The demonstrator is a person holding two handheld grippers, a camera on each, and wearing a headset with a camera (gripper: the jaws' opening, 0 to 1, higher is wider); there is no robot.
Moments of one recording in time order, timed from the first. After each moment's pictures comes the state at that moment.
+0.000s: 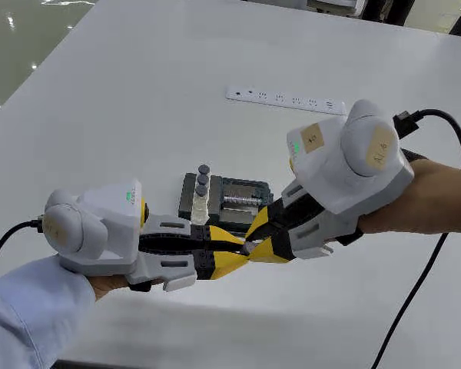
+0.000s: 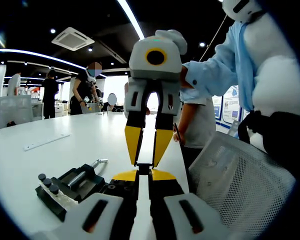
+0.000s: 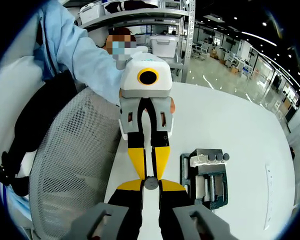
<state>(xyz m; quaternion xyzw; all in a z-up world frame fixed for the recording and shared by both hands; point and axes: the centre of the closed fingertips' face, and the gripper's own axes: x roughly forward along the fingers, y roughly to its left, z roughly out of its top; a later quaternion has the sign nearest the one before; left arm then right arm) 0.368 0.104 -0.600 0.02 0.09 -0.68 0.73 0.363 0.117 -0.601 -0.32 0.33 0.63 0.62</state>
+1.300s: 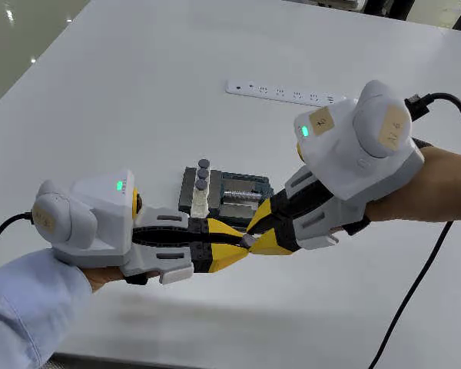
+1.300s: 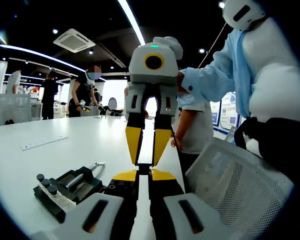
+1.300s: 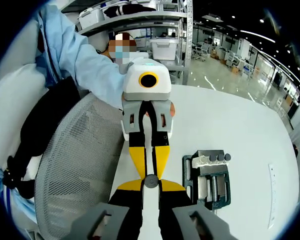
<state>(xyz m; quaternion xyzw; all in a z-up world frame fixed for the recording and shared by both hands) 0.366 0.107 -0.593 -0.01 0.08 -0.69 0.72 0.361 0.118 -0.594 -0.30 0.34 0.64 0.62</state>
